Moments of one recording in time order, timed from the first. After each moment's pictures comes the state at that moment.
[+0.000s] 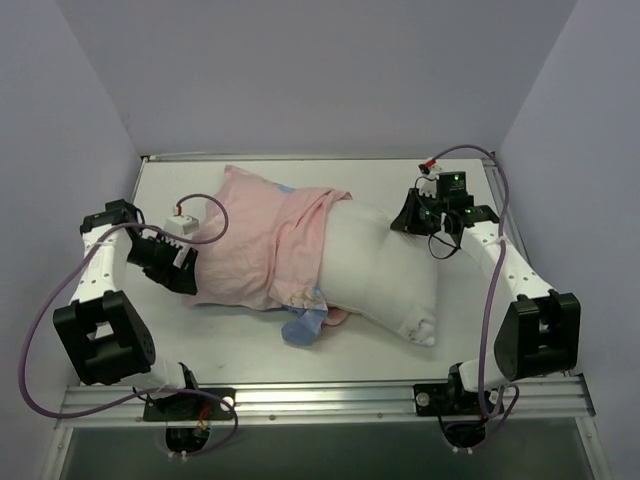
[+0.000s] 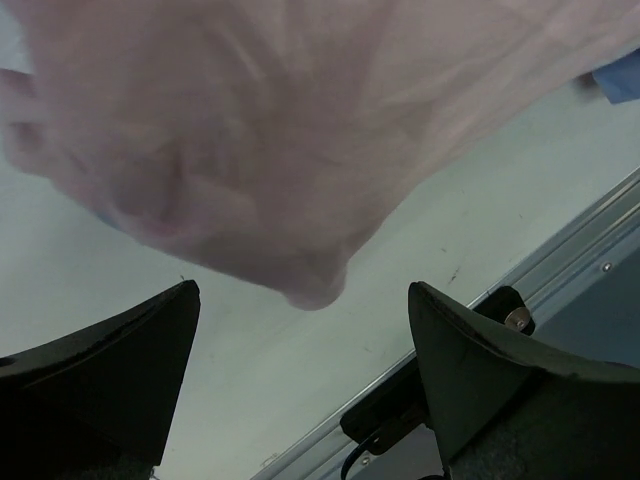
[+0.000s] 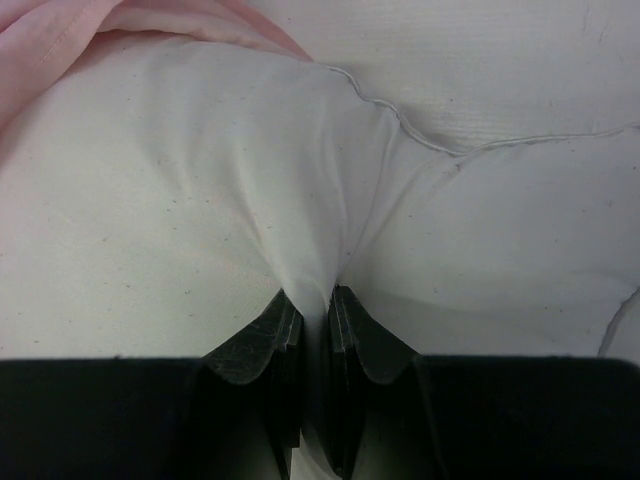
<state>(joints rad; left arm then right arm) 0.31 1.51 1.26 -1.25 0.51 0.85 0.14 1.45 1.11 -0.43 -0.34 0.31</state>
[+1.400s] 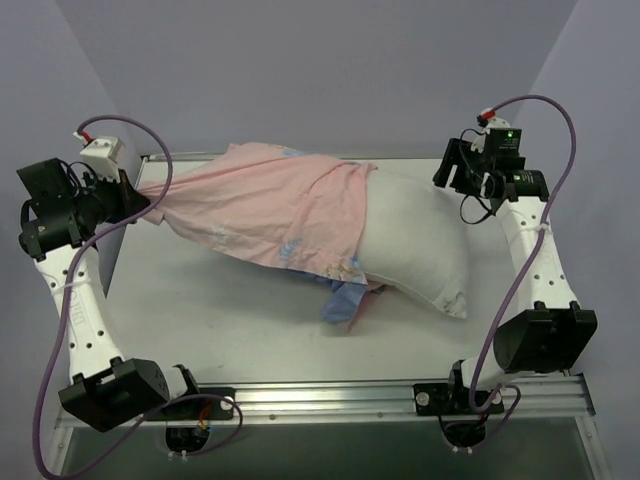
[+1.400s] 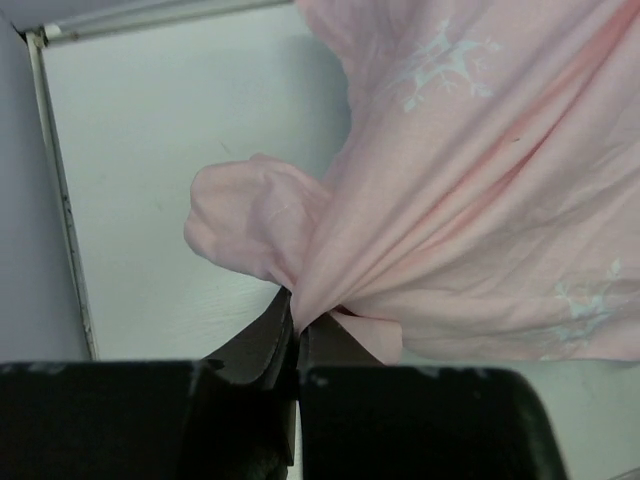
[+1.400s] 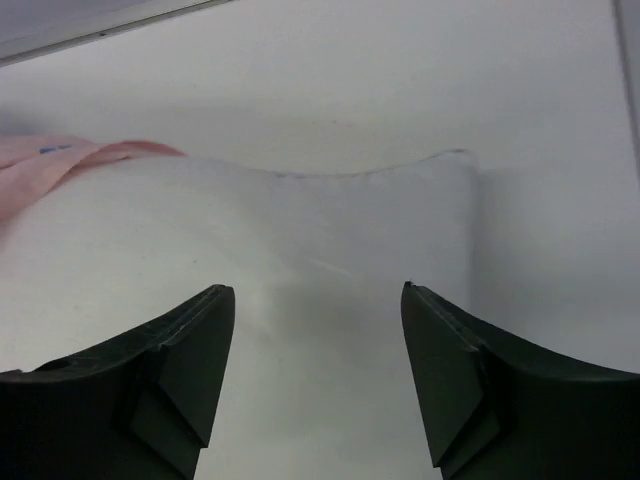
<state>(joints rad) 0.45 1.26 1.50 -0.87 0.67 0.31 -0.03 1.48 1.51 -0.70 -0.15 0.25</state>
